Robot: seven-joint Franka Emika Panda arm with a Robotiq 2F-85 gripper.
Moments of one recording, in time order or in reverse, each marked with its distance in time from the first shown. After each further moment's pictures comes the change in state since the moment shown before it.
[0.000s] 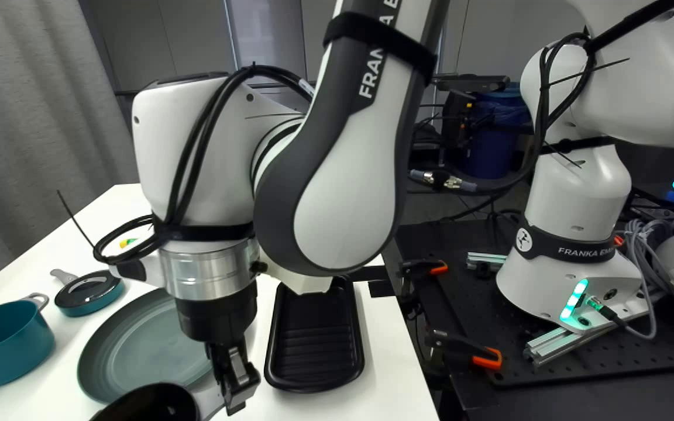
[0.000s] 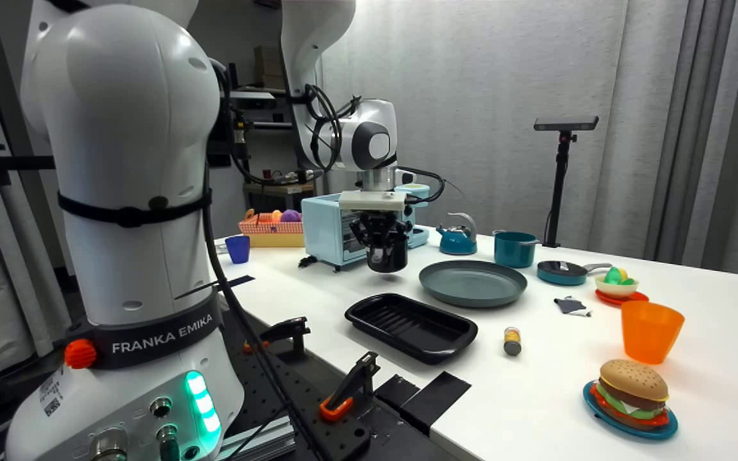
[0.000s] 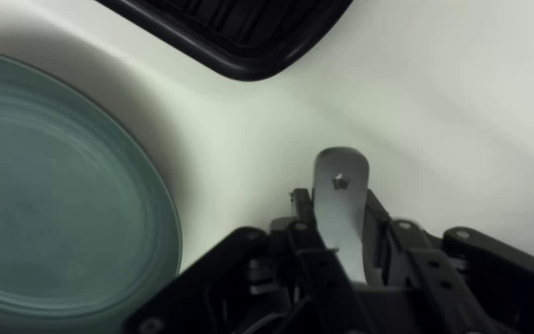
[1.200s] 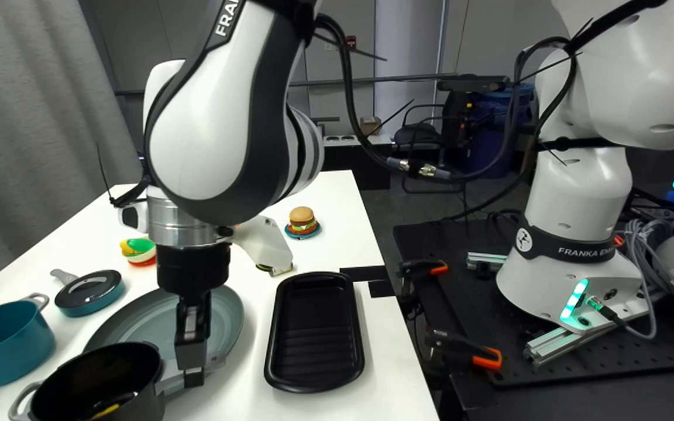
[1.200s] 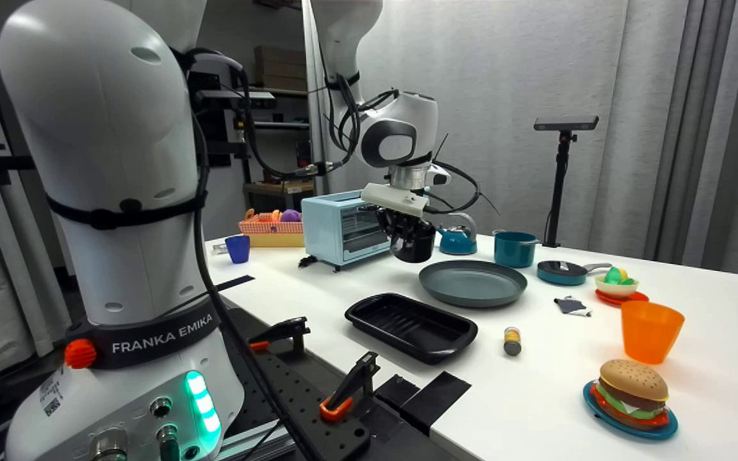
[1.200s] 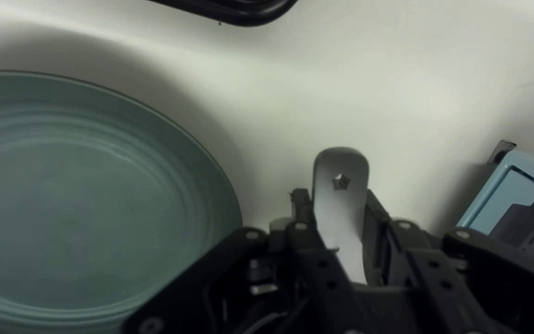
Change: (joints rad) arm -0.274 0.042 0.192 0.076 0.431 -0.002 -0.238
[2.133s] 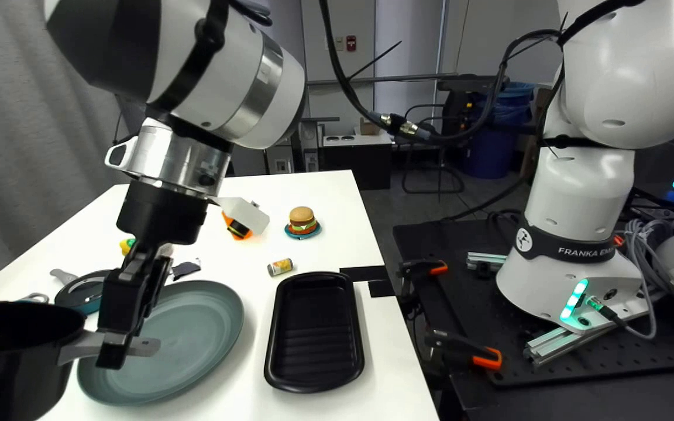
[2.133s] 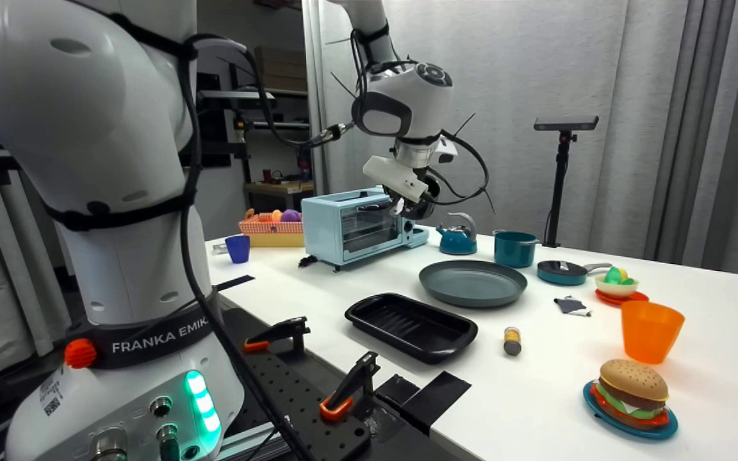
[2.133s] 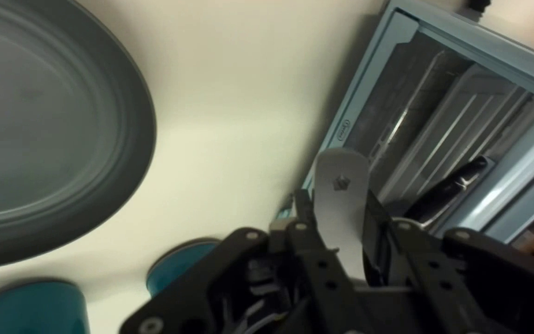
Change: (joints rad) arm -0.298 -0.078 0.321 0.052 0.694 -0.062 -0.519
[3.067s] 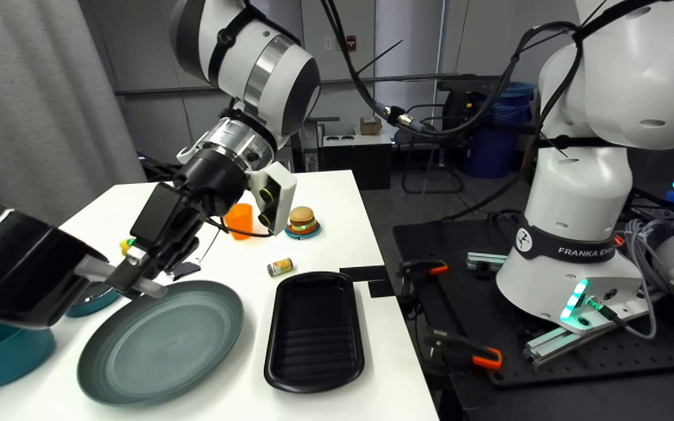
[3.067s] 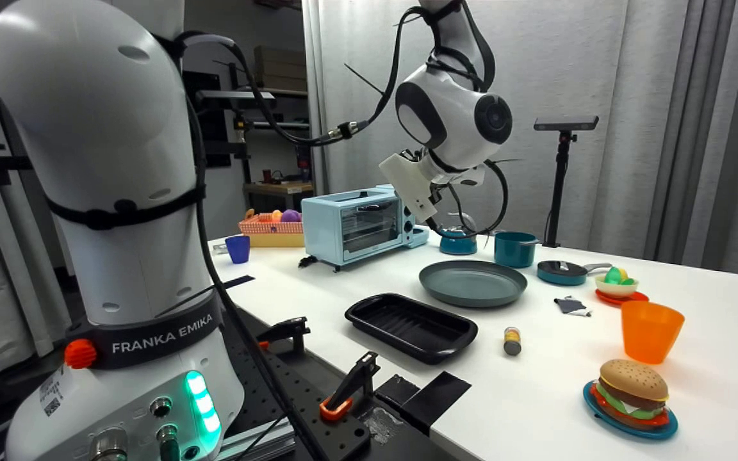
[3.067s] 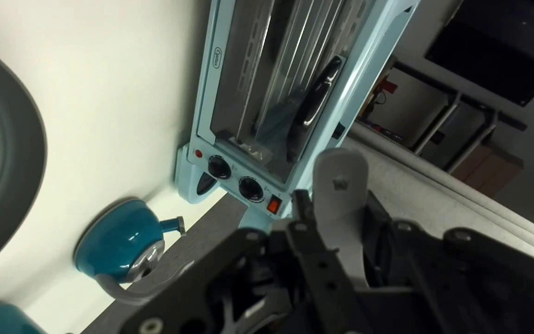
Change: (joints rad) arm 0.255 -0.086 -0.580 -0.067 0.492 -0.683 -0.357
